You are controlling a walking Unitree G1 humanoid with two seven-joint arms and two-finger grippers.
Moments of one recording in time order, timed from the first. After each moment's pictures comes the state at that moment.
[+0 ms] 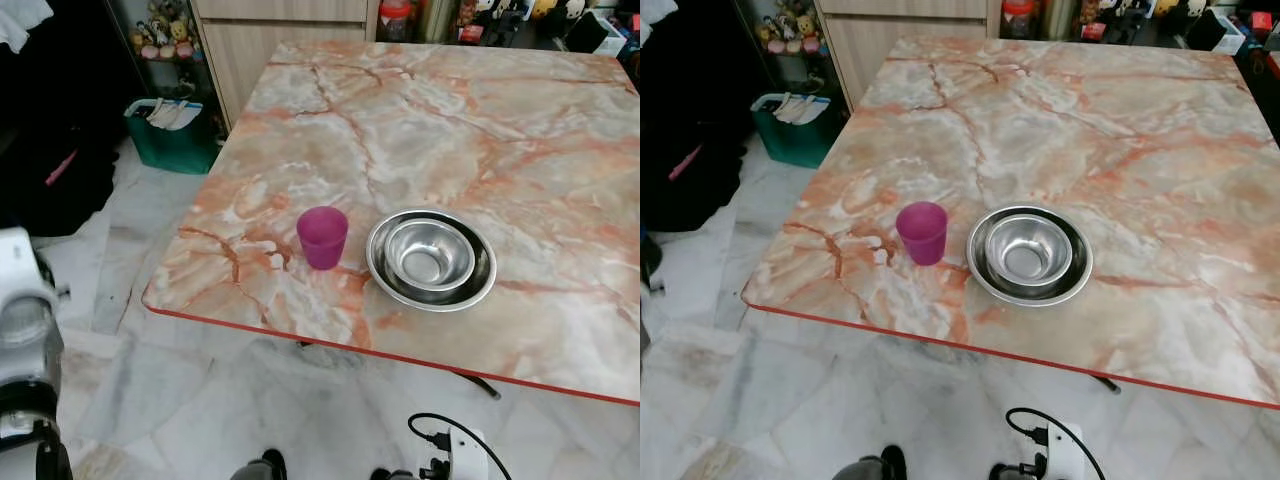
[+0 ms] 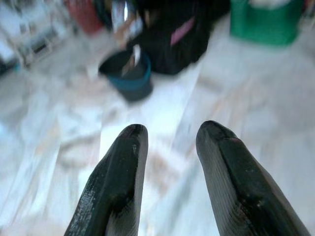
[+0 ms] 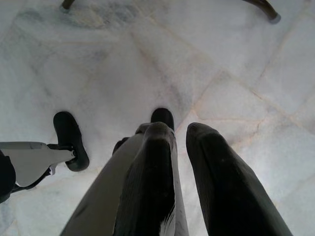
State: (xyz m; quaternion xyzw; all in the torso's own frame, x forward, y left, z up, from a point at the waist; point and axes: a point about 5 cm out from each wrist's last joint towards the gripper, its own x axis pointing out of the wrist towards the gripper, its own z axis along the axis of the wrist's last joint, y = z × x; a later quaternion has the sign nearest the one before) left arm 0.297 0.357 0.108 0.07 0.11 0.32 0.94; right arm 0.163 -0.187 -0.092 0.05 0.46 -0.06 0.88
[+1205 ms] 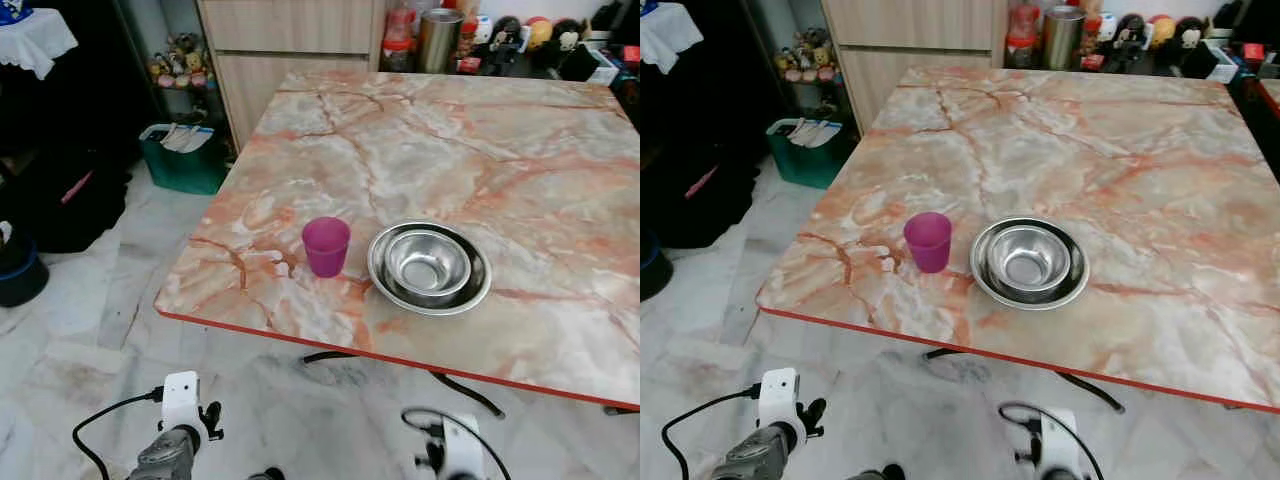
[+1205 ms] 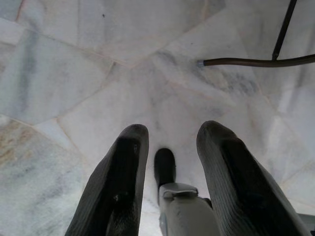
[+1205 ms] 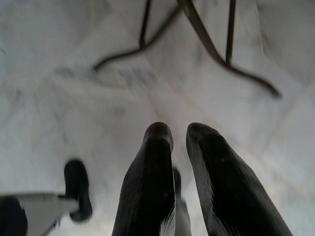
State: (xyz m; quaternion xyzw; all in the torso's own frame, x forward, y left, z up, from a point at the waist) left arm 0.236 0.201 -0.049 -0.06 0.35 0.04 0.93; right arm 0.200 -0.177 -0.073 0.01 0.39 -0.02 0.92
